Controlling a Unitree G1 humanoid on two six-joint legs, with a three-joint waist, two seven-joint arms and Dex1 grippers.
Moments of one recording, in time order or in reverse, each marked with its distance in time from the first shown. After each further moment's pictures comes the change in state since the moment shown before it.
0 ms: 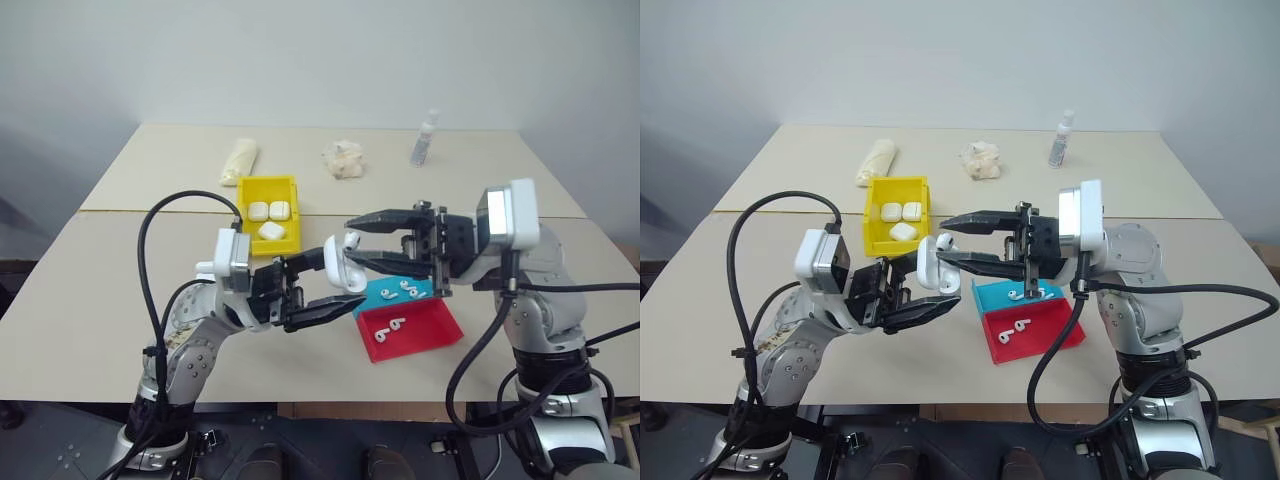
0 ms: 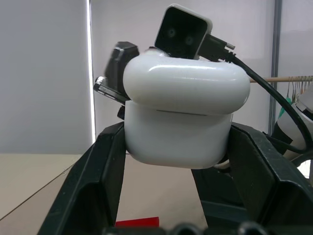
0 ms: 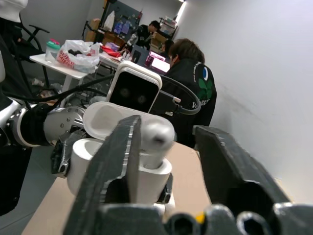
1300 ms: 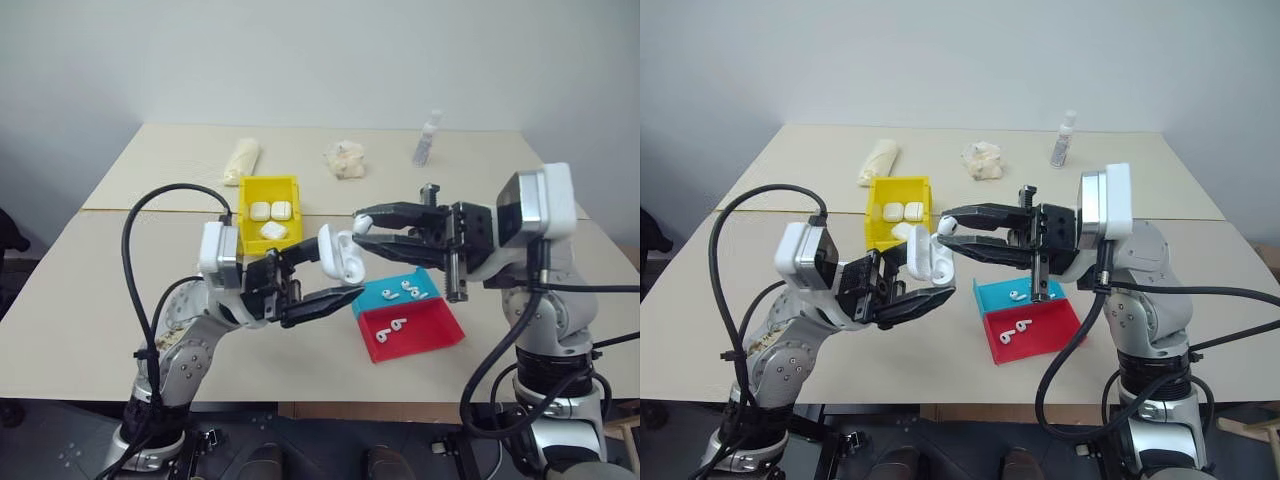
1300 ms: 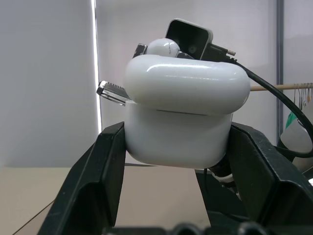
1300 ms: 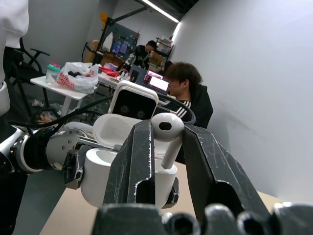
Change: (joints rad) left arm -0.011 0.032 0.016 -0.049 -0.052 -0.001 0.036; right arm -0.008 0.047 -0.078 -0.070 0.079 0.099 -0.035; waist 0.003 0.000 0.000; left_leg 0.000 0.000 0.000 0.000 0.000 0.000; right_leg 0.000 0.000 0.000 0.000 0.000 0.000
